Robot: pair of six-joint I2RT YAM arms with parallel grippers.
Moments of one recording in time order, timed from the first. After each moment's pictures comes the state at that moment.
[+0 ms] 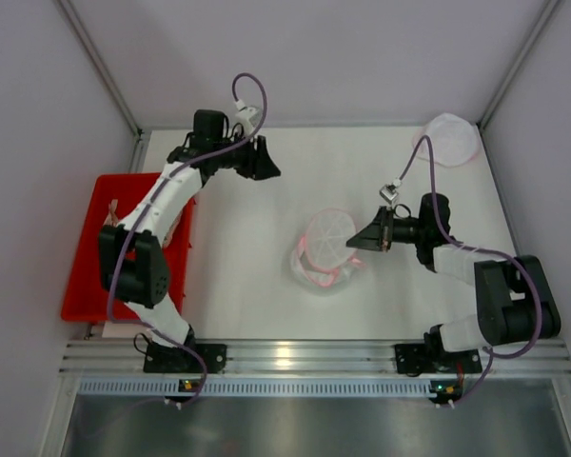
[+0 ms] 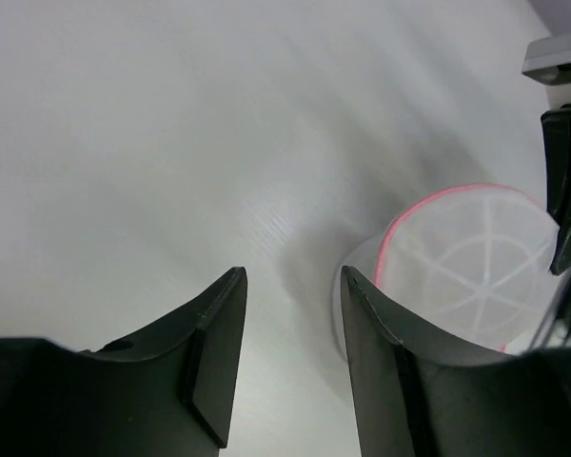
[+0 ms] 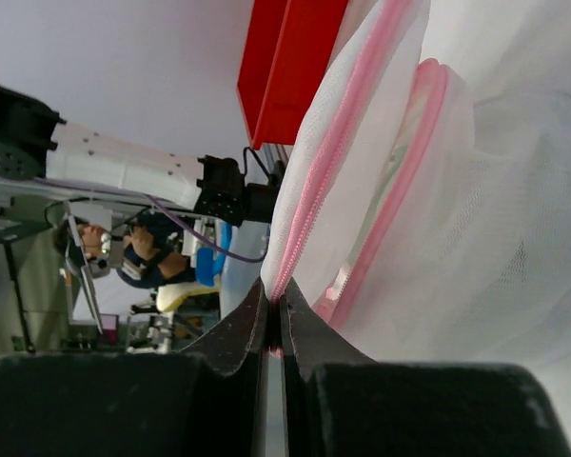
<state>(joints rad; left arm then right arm) -0.25 1.74 1.52 -0.40 0.72 -0.05 0.14 1.42 0.50 0.57 -1.23 0.89</state>
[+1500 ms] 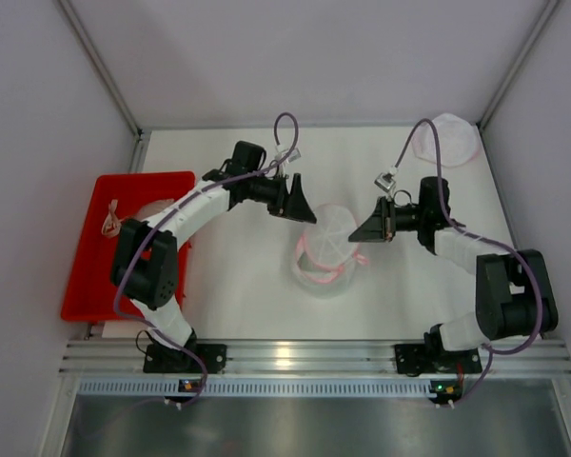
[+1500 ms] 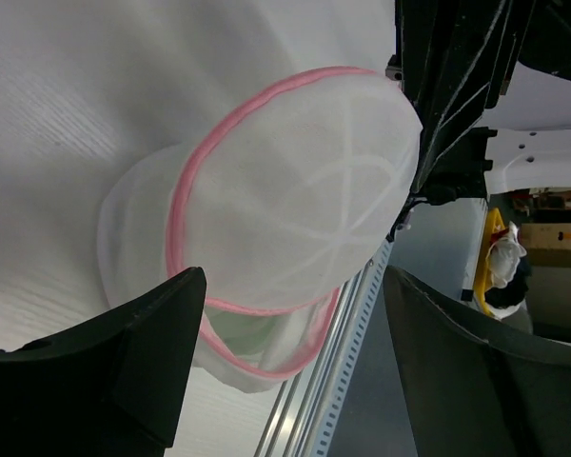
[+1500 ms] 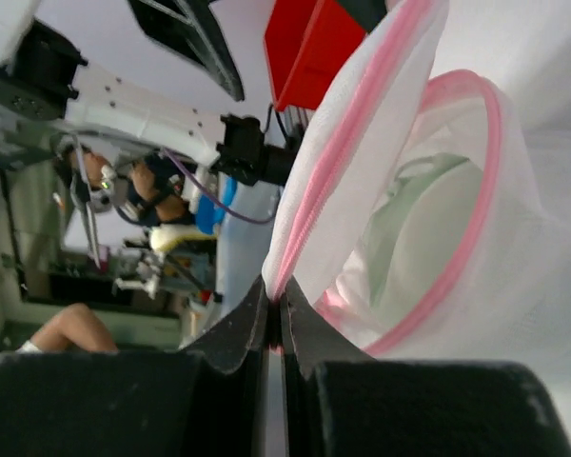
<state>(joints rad) -0.44 1.71 1.31 -0.39 0.94 -0.30 0.12 1.45 0.61 0.44 -1.38 0.82</state>
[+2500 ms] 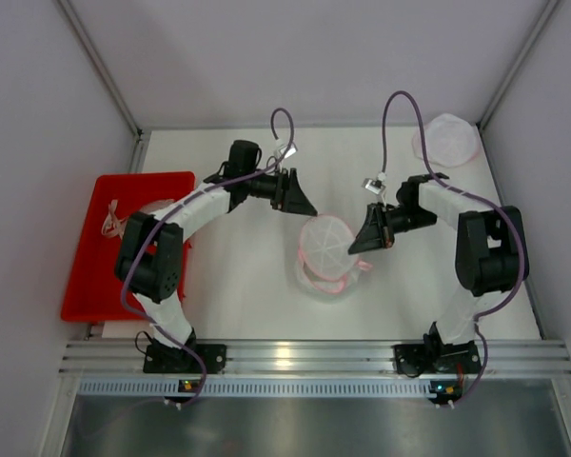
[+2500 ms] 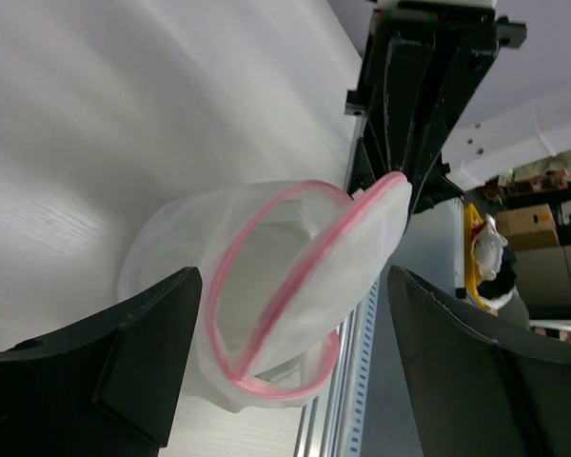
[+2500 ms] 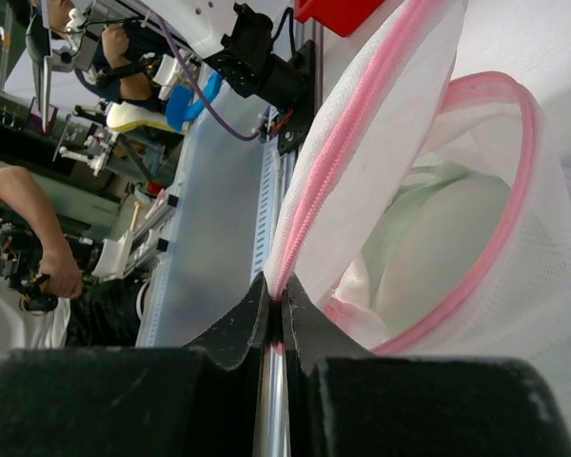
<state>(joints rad) -0.38 1.79 1.27 -0.06 1.09 -0.39 0.18 1.77 1.17 -1.34 -1.47 -1.06</state>
